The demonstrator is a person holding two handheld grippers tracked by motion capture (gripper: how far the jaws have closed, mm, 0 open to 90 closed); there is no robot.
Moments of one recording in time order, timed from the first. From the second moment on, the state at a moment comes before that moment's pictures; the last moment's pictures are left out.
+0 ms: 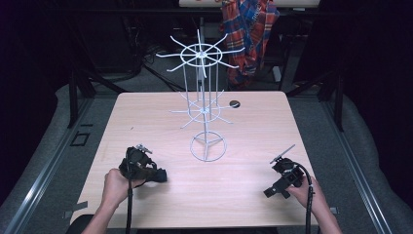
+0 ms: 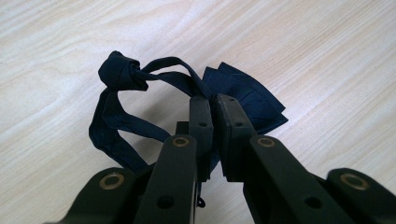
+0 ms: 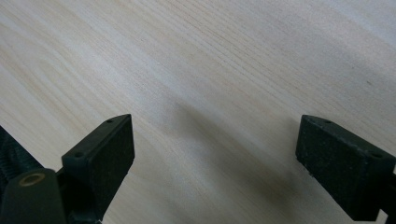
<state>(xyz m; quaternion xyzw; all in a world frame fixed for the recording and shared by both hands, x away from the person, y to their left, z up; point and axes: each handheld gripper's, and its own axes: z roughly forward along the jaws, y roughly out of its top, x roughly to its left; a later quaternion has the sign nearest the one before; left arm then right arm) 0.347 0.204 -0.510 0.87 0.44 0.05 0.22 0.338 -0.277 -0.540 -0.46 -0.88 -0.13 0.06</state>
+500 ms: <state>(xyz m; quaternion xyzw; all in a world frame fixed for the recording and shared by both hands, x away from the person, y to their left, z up) 0.348 0.208 -0.500 0.87 0.44 0.05 0.23 0.337 -0.277 -0.541 -0.46 -0.87 -0.13 0.06</state>
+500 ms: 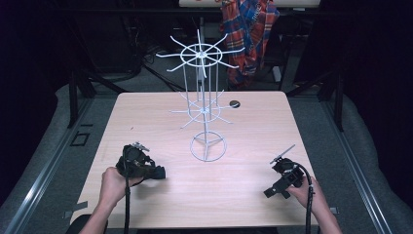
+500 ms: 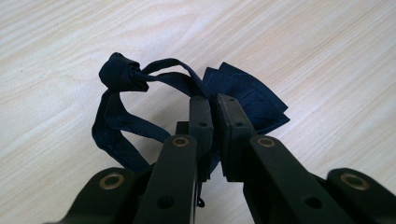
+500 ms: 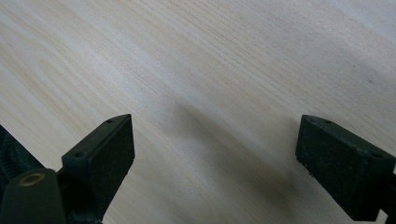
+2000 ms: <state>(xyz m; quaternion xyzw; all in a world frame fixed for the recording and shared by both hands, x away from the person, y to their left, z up) 0.356 0.215 -0.467 0.83 0.41 0.09 0.38 0.334 -0.279 -0.543 -0.47 -0.87 -0.14 0.06</state>
